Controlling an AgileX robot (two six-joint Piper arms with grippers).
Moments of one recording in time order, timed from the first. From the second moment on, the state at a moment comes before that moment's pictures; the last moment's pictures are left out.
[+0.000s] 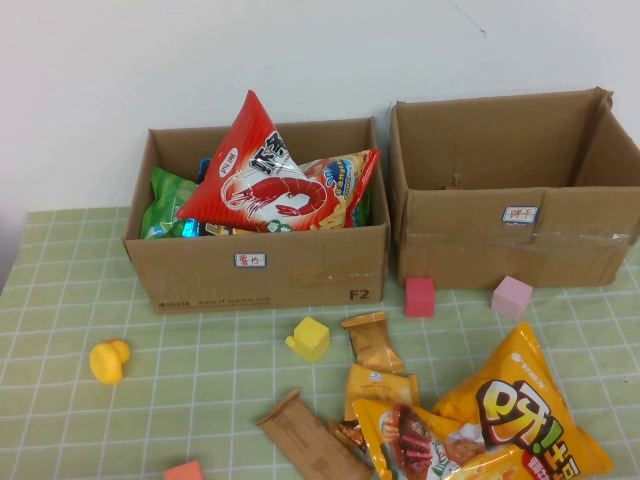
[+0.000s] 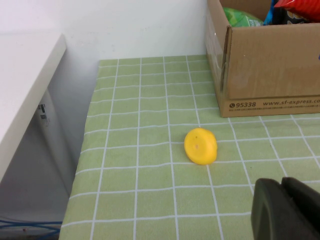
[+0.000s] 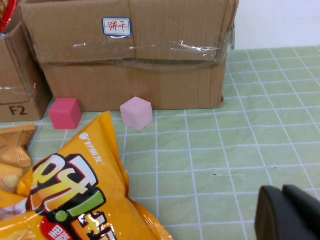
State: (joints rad) right arm 0.08 -0.02 0.02 -0.08 0.42 0.14; left arm 0.04 -0.01 0.02 0.01 0.35 -0.06
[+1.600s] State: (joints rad) right arm 0.08 -0.02 0.02 -0.08 0.42 0.14; left arm 0.04 0.00 -0.12 -1.02 0.42 0.14
